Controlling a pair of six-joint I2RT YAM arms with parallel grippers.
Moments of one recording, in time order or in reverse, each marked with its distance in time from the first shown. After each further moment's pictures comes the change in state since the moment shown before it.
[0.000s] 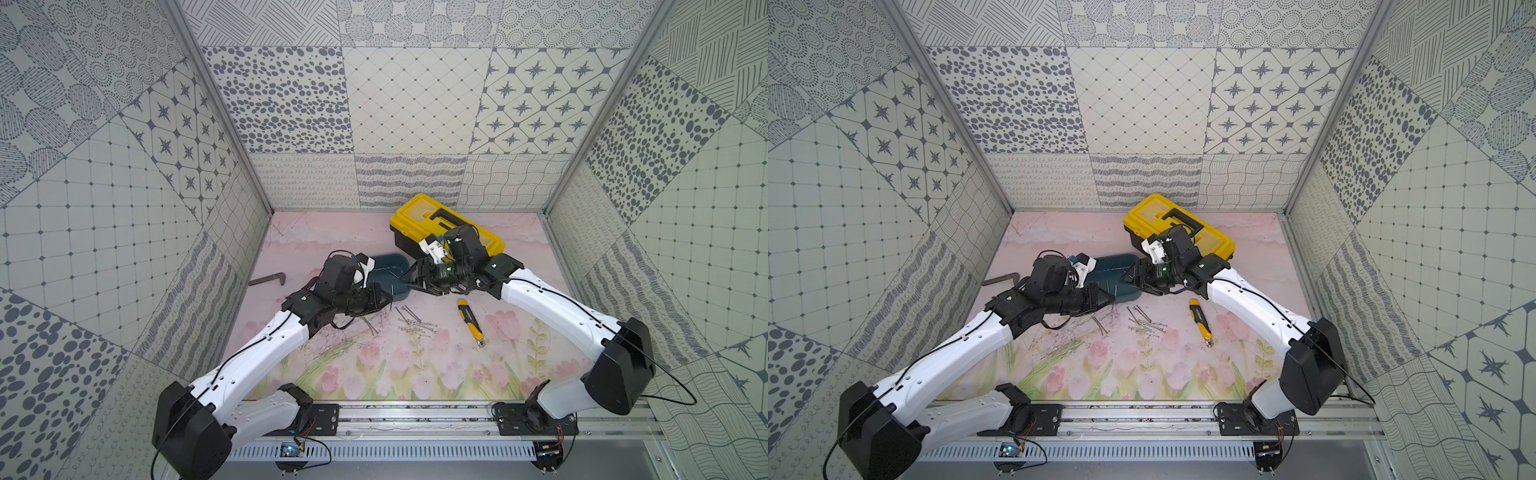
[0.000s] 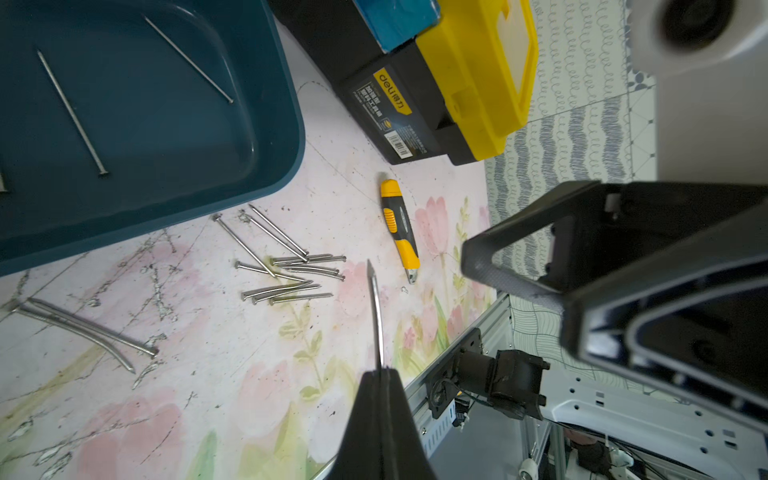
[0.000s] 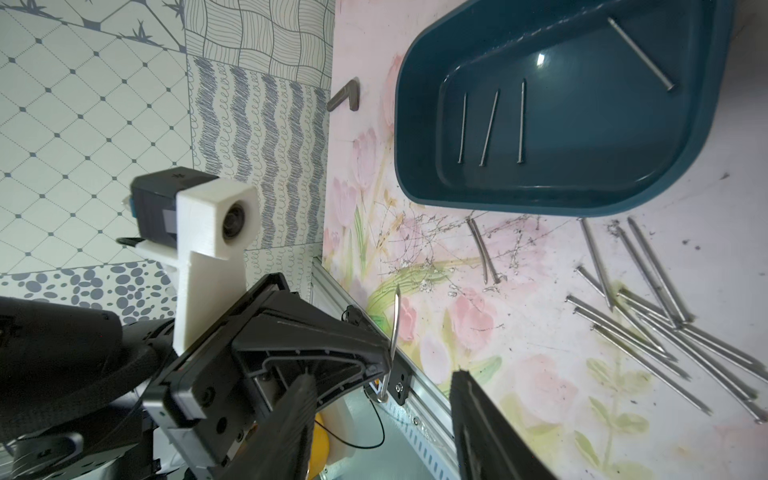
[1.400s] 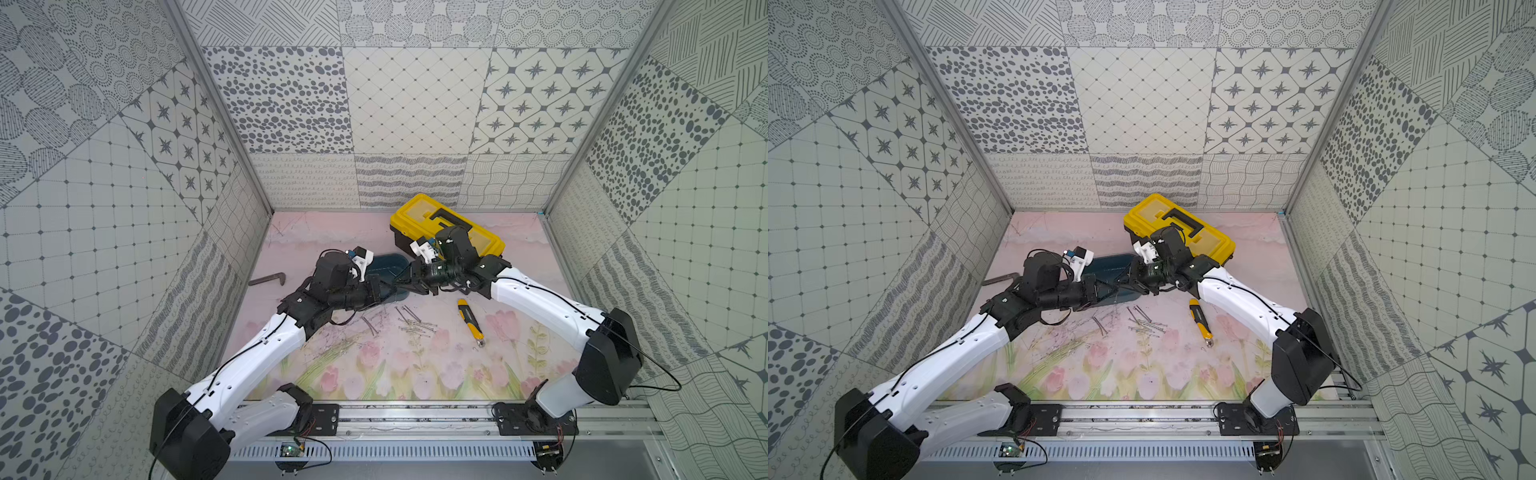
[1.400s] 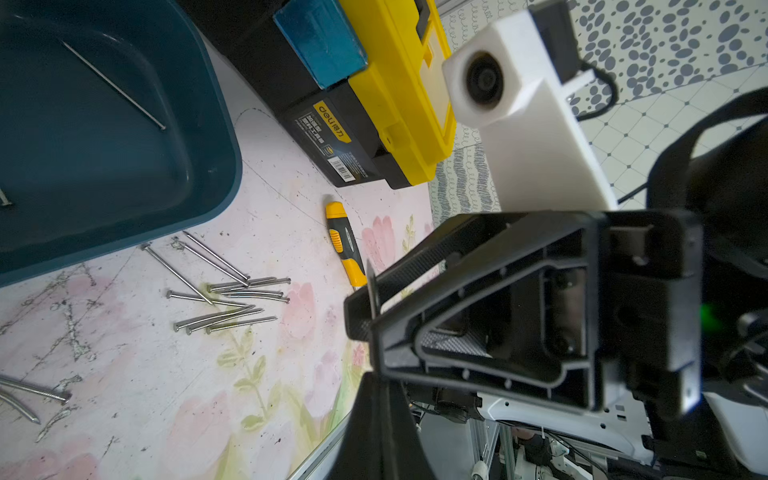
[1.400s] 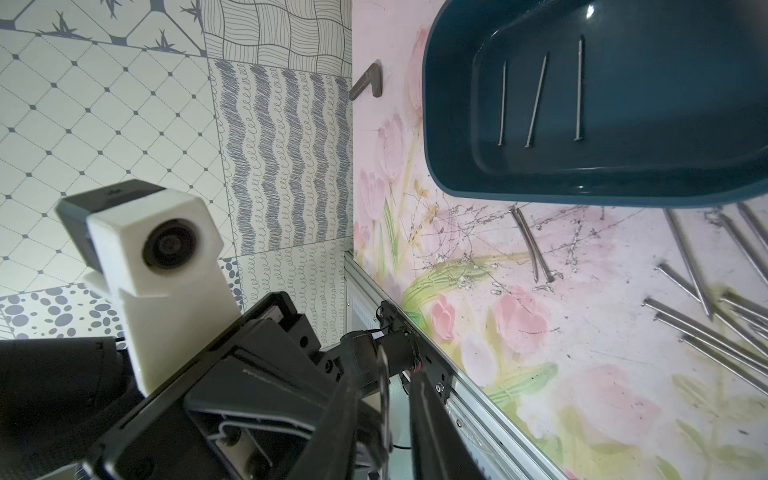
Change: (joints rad) left arm 0.018 -0.027 -0.009 0.122 0.076 -0.088; right arm 0.030 0.061 0.001 0.122 -0.051 0.134
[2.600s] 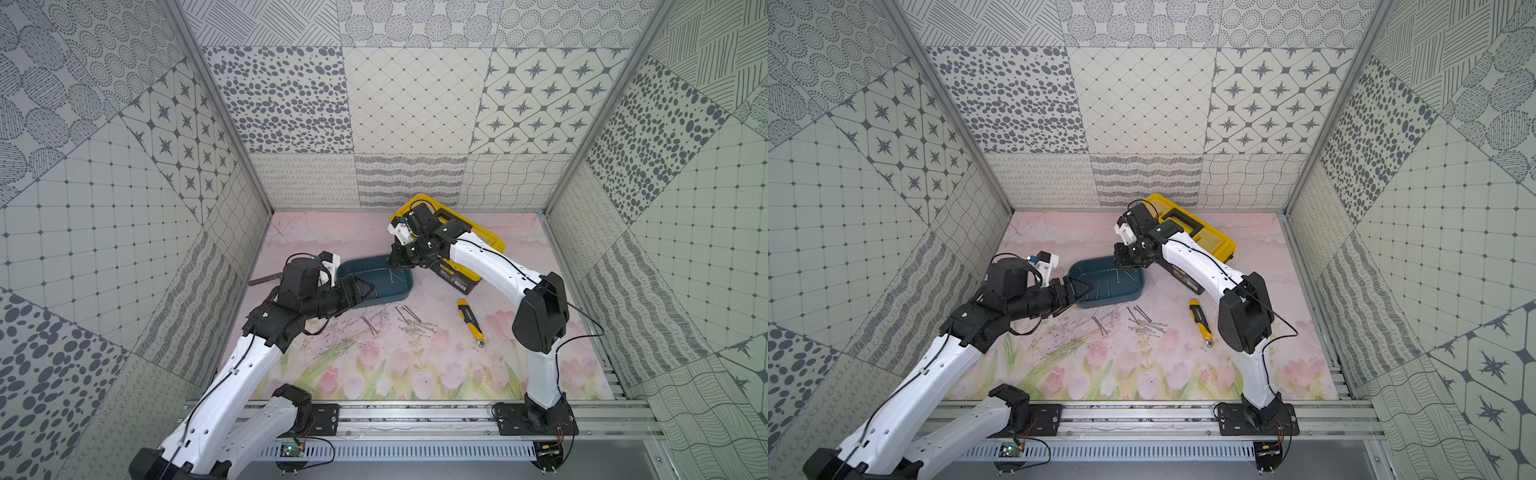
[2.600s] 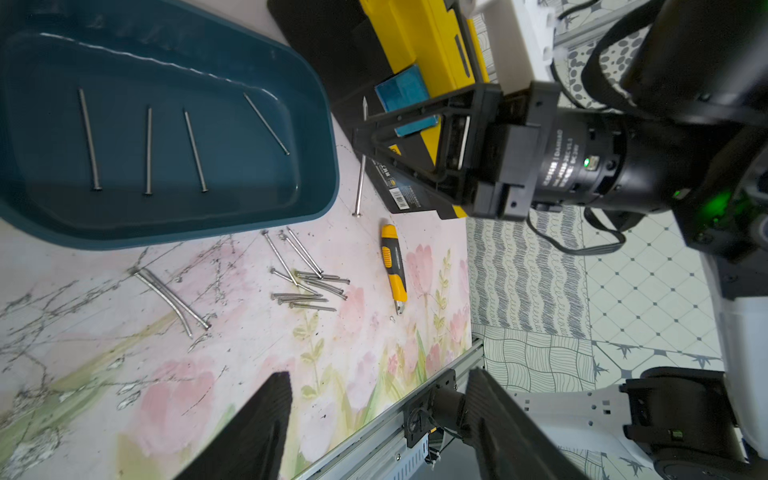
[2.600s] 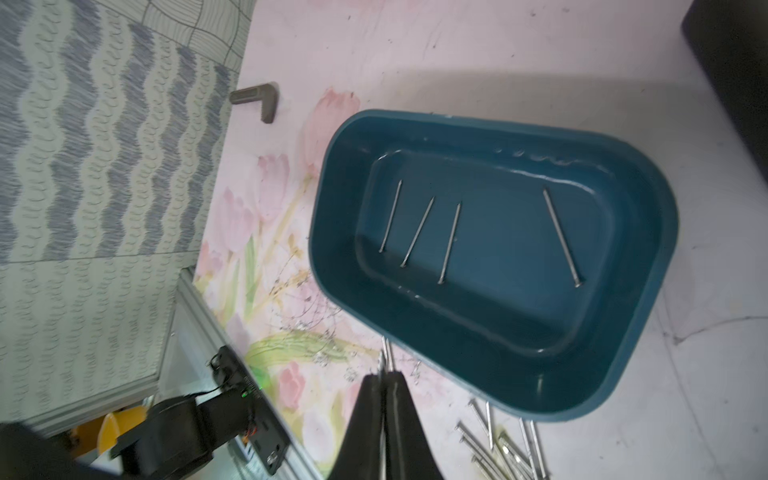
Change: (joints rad) left arm 0.187 -0.197 0.018 -0.317 -0.059 0.056; right arm -0.010 0.495 0.658 -0.482 0.279 -0.615
